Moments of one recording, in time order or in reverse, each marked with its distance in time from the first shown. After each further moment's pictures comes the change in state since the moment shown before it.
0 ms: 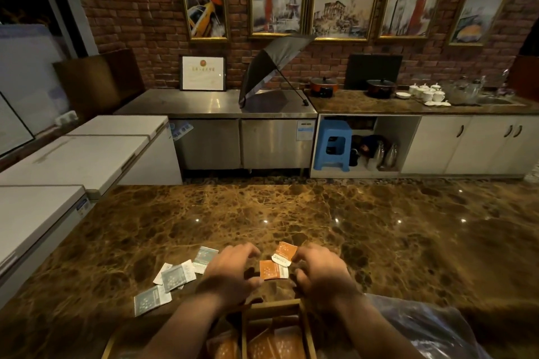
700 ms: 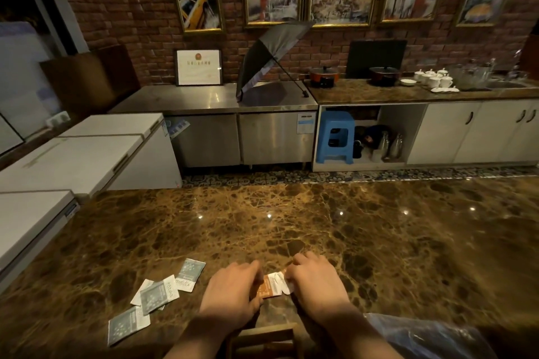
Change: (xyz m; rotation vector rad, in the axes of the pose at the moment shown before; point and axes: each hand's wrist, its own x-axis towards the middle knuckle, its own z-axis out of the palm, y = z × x) left_hand 0.033 0.007 0.037 0.239 -0.033 0.060; right_hand 0.036 0.030 0.031 -0.325 -0.014 -0.254
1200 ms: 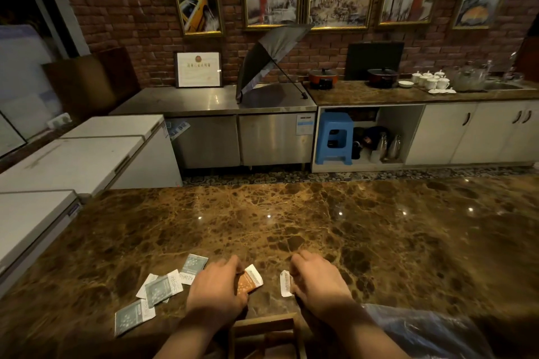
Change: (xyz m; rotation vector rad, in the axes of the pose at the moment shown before) left_hand -0.020 -0.017 -0.001 -0.050 0.086 -0.177; right_hand -0.018 -0.001 -0.004 0.217 0.019 0.067
